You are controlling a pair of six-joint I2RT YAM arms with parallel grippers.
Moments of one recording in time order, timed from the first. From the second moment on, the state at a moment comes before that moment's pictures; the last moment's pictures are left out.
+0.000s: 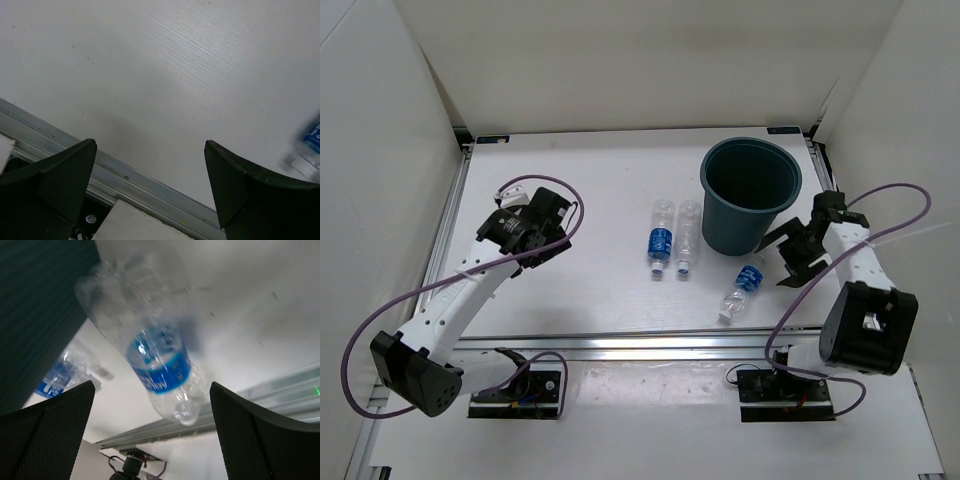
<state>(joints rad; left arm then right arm) -0.51 1.22 1.25 -1.21 -0.55 -0.96 -0.19 1.39 1.01 -0.96 -0.24 0.78</state>
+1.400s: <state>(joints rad) -0.50 1.24 1.19 -1.08 -0.49 -0.94 0.05 1.62 2.27 -1.13 0.02 0.74</state>
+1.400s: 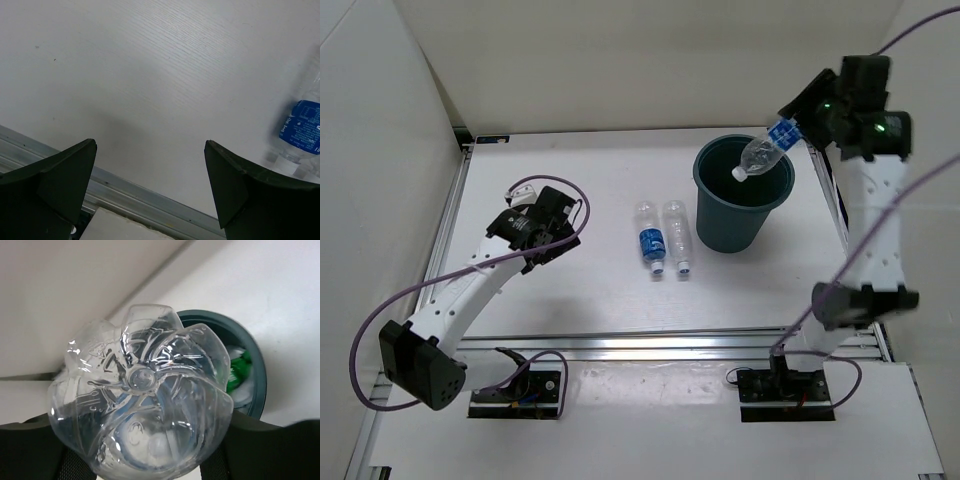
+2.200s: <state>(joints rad) -0.50 1.78 1.48 -0.71 -0.25 -0.84 0.13 1.30 1.90 -1.20 -0.03 0.70</state>
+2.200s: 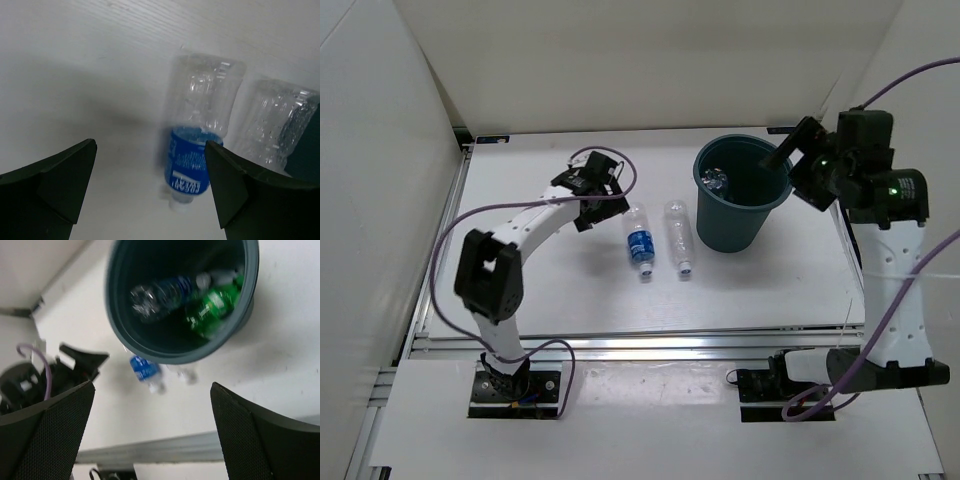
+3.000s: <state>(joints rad) -0.55 2.21 1.79 -0.60 0.04 -0.81 0.14 1.34 1.82 -1.26 -0.13 0.61</state>
